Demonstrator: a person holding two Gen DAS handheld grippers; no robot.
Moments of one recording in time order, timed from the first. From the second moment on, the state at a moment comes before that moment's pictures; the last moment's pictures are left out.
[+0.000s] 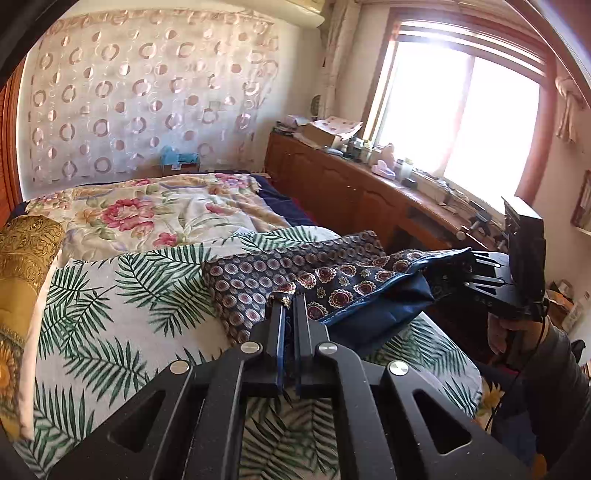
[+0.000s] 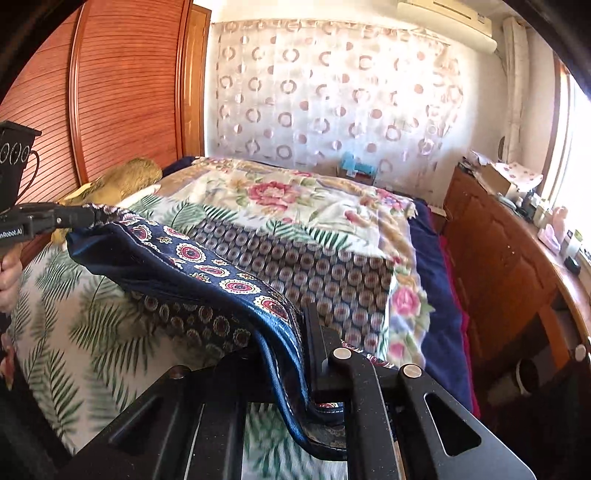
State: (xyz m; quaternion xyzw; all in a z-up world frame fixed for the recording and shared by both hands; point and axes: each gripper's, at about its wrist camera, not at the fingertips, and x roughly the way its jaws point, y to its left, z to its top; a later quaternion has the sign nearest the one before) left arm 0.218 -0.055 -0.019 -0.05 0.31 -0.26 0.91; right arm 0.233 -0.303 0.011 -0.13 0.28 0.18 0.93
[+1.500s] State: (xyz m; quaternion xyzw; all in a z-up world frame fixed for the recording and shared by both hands) left arm 0.335 -0.074 -0.072 0.00 0.40 -0.22 0.89; right arm 0.348 -0.308 0.051 -0.10 0.28 0.10 0.95
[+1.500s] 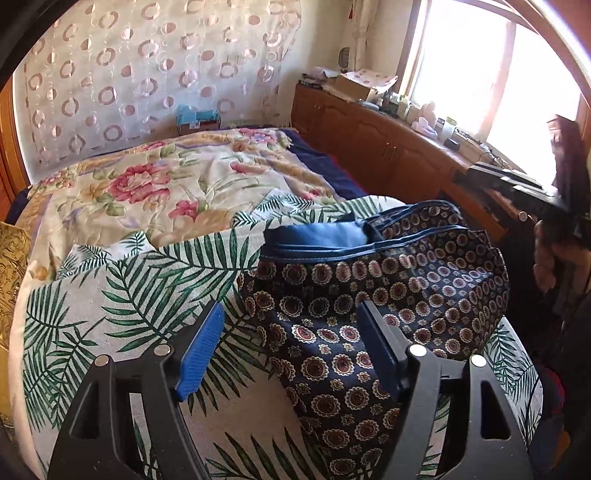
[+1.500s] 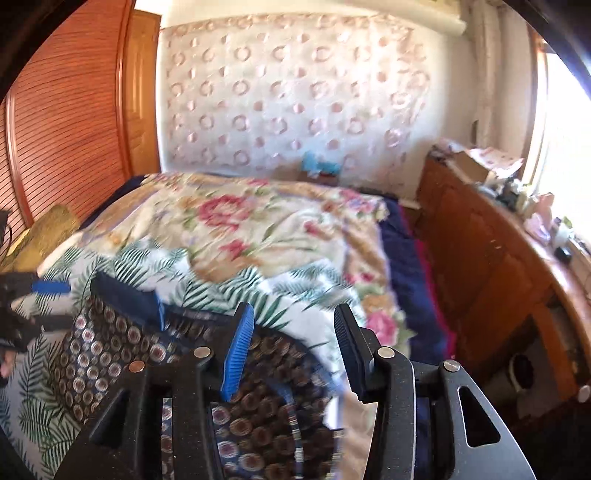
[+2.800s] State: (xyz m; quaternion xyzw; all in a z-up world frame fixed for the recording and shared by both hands) left arm 0.325 0.003 -0.076 -0.05 0.41 -0.18 0.89; right arm 0.349 -0.297 -0.002 -0.04 0.38 0.18 0.90
